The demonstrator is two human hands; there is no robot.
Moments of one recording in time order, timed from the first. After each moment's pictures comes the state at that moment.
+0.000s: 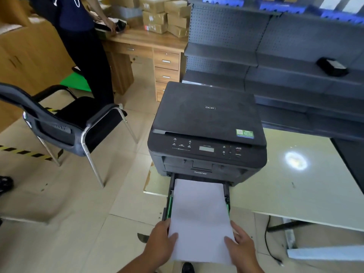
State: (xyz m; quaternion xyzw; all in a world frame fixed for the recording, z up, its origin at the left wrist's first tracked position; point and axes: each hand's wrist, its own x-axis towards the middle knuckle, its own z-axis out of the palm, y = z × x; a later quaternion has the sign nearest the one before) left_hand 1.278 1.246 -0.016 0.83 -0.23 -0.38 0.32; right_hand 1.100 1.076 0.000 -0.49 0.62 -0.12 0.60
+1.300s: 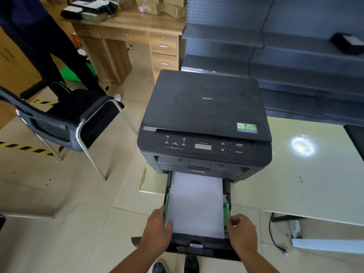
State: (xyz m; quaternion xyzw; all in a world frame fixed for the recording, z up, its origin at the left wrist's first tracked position) left_hand 1.295 1.217 -0.025 0.87 -0.21 -0.30 0.31; right_hand 1.117 1.028 -0.037 -0.73 0.59 -0.05 0.34
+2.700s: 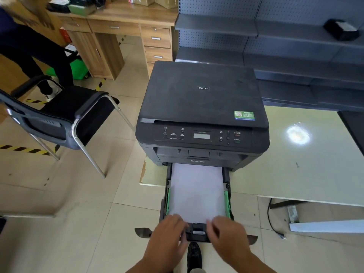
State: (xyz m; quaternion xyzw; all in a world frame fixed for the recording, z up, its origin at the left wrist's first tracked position) left_hand 1.255 1.244 -0.010 0.80 -0.52 -0.17 0.23; right_hand 1.111 1.087 -0.016 -0.92 0.30 -0.09 0.22
